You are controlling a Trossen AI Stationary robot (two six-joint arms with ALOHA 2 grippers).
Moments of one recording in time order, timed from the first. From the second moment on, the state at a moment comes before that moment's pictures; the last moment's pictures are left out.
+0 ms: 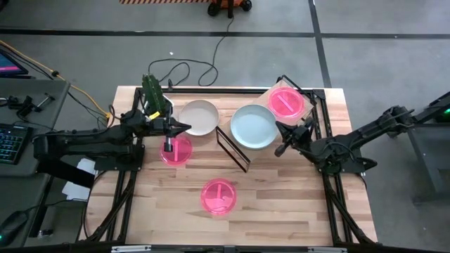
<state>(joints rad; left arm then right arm) 0.31 0.70 0.26 0.52 0.25 0.21 0.40 0.91 0.51 0.27 1.19 0.05</state>
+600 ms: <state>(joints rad) 0.13 0.68 0.33 0.13 0.14 0.11 0.41 0.88 0.51 0.29 1.22 0.02</state>
